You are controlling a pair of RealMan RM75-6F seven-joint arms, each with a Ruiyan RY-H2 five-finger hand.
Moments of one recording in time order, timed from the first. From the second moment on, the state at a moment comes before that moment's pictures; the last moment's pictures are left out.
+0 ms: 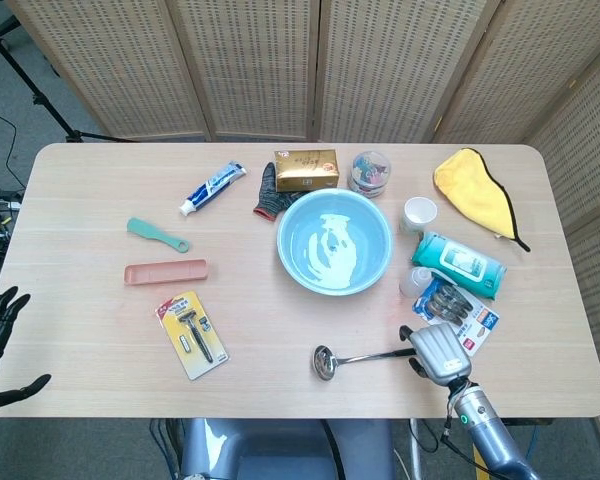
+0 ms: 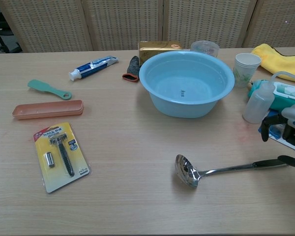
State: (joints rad) left arm 0.01 -0.93 0.04 -1.89 1.63 1.56 0.01; right arm 0.31 -1.44 0.05 -1.59 -1.43 1.09 -0.47
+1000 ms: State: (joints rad) left arm 0.01 -0.93 0.03 -1.89 1.61 1.56 0.02; right arm 0.33 -1.57 0.03 -1.44 -1.34 1.09 -0.48
